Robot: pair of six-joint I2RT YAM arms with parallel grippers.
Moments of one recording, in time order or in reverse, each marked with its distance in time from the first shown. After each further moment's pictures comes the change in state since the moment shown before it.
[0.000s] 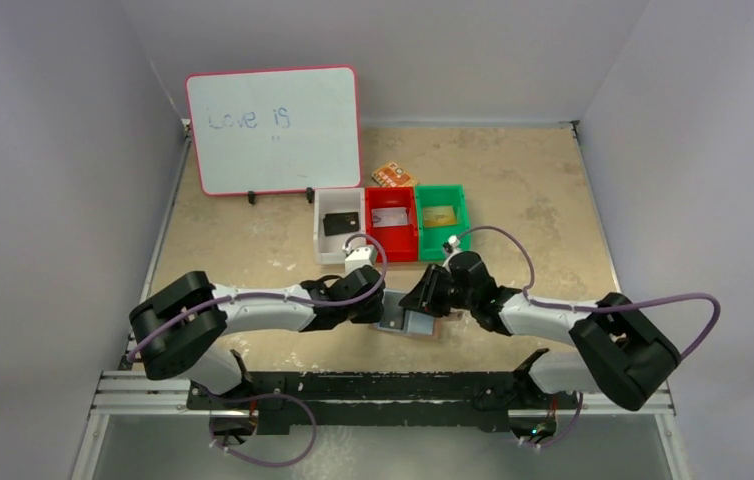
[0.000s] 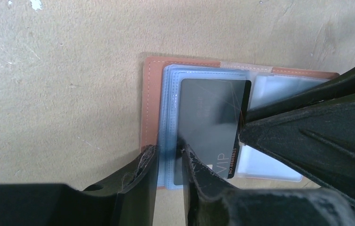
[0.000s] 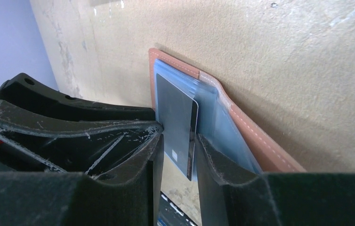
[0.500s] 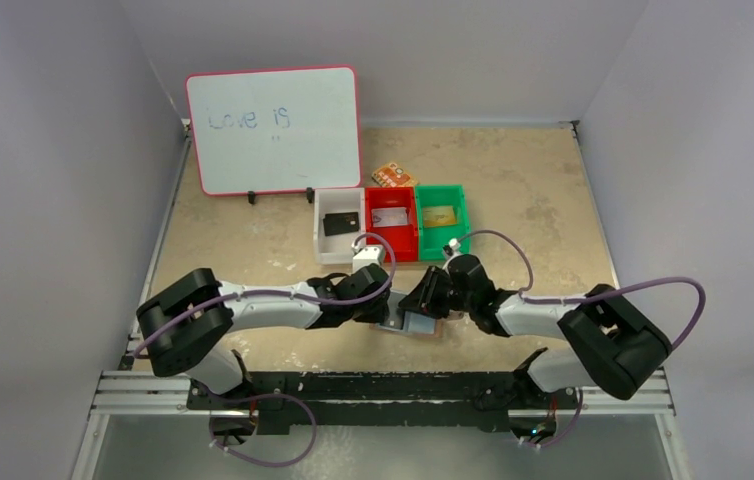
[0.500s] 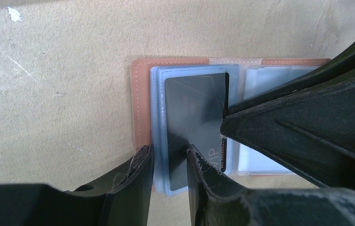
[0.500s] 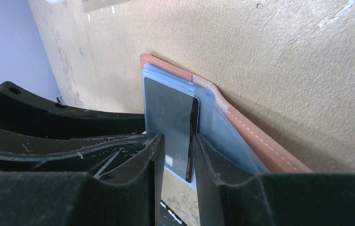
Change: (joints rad) left arm -0.013 0.027 0.045 -0.028 0.008 0.053; right arm 0.002 0.047 -0.027 0.071 0.015 0.025
